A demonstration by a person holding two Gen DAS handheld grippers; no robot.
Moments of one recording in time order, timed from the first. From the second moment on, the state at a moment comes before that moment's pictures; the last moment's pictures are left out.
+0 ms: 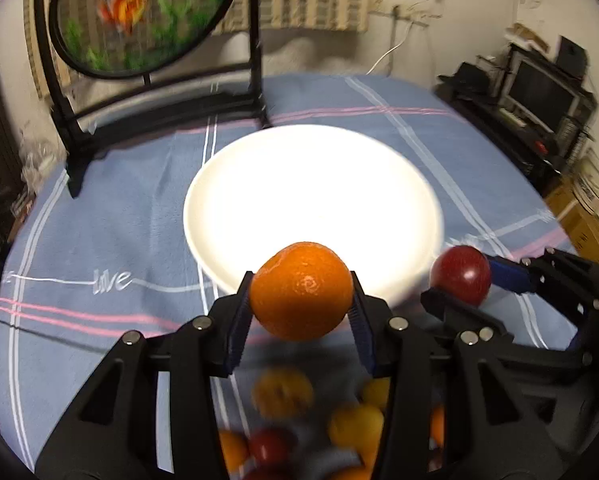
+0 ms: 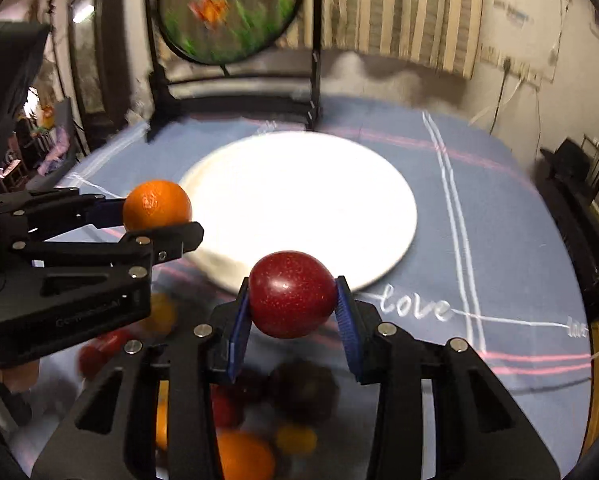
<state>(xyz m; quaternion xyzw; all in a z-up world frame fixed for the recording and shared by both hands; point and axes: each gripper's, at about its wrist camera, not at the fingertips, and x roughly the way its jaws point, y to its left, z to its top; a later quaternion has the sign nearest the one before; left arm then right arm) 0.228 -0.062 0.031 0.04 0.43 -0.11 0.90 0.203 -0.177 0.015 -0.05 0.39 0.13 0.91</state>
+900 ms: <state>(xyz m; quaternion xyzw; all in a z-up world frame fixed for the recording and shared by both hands) 0.099 0.003 0.018 0.03 0.42 -0.09 0.90 0.072 -0.216 -0.005 -0.05 0.41 0.13 0.90</state>
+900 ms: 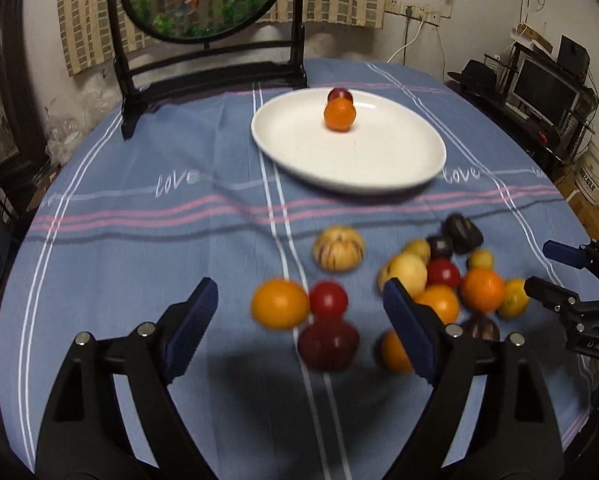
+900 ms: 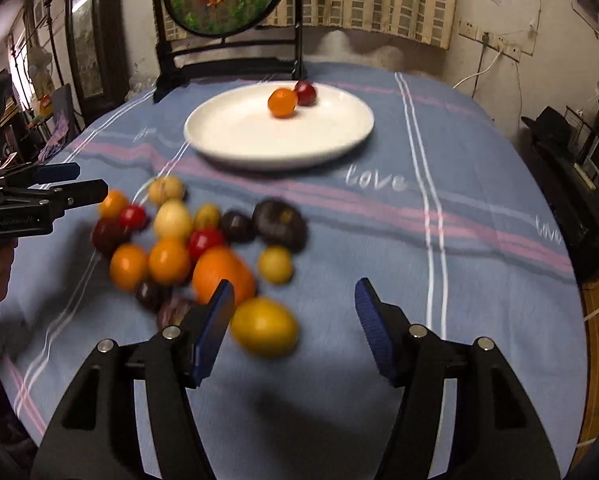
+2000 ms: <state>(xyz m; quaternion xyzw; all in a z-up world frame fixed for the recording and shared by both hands) 0.101 -0.007 -0.027 0.02 0.49 -0.11 0.86 0.045 -0.225 -0.018 0.00 0.41 0.15 0.90</state>
